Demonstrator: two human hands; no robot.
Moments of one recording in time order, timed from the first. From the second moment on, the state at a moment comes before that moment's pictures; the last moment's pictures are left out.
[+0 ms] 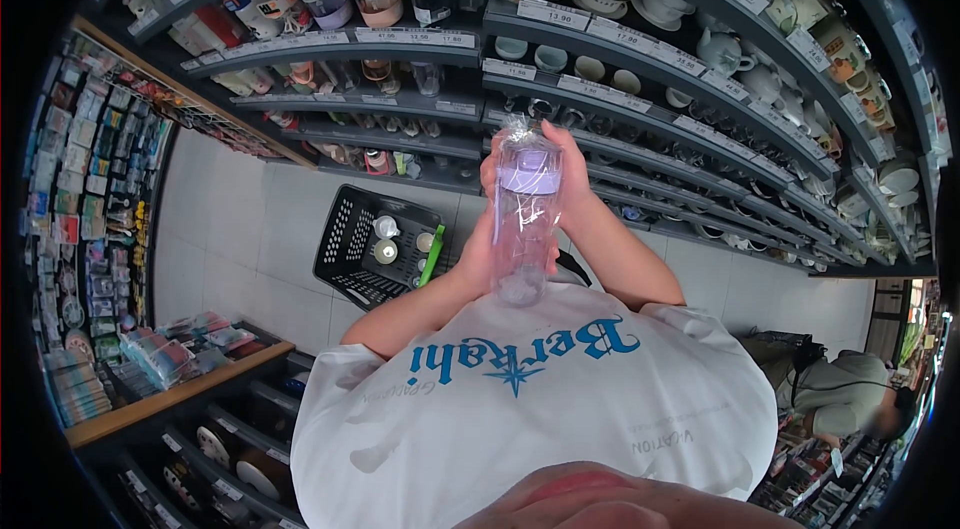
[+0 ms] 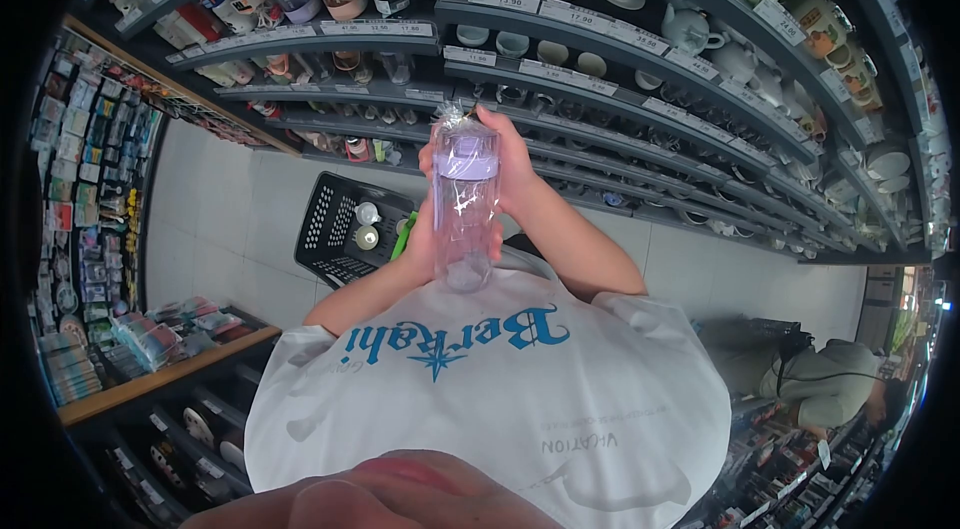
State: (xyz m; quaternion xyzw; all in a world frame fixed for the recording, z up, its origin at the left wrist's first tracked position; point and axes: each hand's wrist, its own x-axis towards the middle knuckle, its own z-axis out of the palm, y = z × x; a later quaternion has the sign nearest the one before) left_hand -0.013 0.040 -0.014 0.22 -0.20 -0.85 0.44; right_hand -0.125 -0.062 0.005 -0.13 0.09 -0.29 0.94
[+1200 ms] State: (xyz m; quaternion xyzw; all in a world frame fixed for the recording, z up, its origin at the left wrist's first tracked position) left_hand -0.050 -0.012 -0.007 0.32 -0.08 -0.80 0.50; right_hand -0.369 -0.011 -0.232 -0.68 0.57 -0.01 0.46
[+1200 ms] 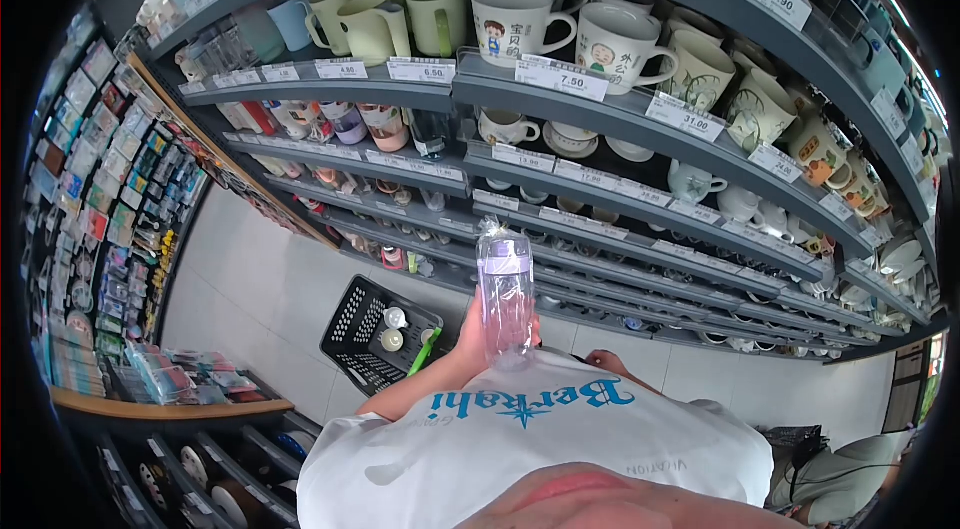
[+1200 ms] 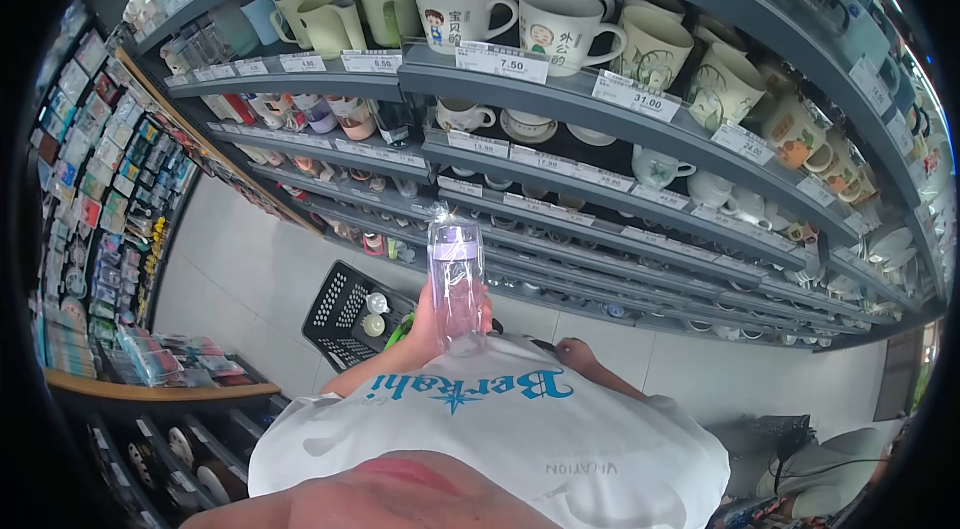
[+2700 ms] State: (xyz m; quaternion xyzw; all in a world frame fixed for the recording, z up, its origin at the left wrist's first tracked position) left_hand -0.057 -0.023 -0.014 0.29 -0.06 -0.80 0.53; right_hand -0.393 0.032 -0.181 -0.66 0.52 -0.06 0.54
